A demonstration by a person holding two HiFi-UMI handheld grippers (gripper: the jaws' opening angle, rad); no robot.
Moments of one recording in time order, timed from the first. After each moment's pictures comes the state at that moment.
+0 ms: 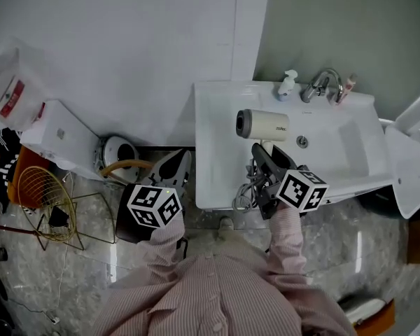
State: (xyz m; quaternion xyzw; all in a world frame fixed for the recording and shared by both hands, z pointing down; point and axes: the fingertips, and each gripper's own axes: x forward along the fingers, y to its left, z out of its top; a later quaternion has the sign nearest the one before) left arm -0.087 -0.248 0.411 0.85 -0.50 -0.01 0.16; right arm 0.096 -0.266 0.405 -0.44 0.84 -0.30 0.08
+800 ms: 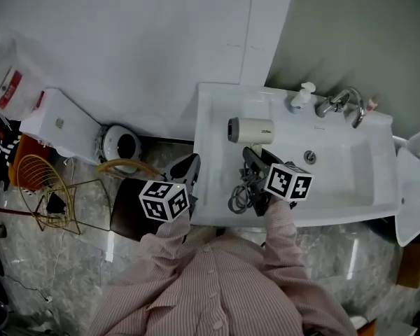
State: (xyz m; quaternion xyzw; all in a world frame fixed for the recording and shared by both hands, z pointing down) left arm -0.060 -0.323 0.491 0.82 -0.52 0.04 0.25; right arm 0.082 -0.364 0.498 -0.39 0.83 -0.38 -0.03
